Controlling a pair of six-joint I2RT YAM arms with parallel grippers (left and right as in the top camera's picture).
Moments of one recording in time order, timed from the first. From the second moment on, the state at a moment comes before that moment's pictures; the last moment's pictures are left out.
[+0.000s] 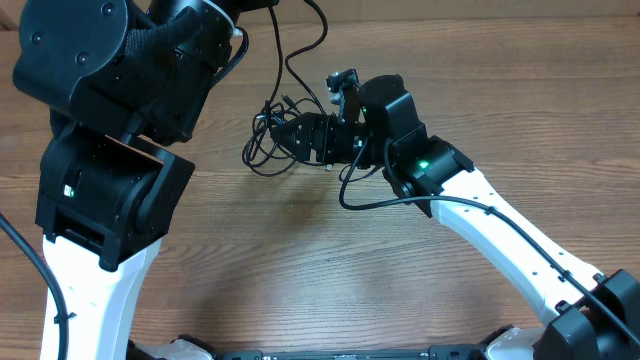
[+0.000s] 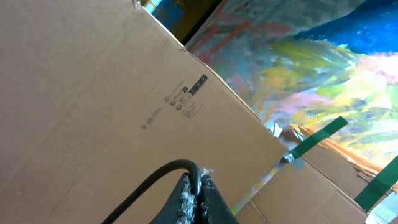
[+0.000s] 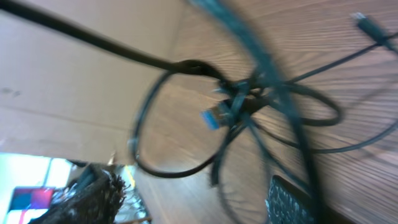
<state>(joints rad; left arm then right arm) -0.48 1.51 2.24 -0.46 -0.09 -0.73 0.58 1.58 1.26 -0.16 -0.57 0.77</state>
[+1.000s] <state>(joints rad) -0.53 1.51 2.23 -0.33 -0.56 -0.63 0.62 1.58 1.26 -0.61 -0.03 0.86</state>
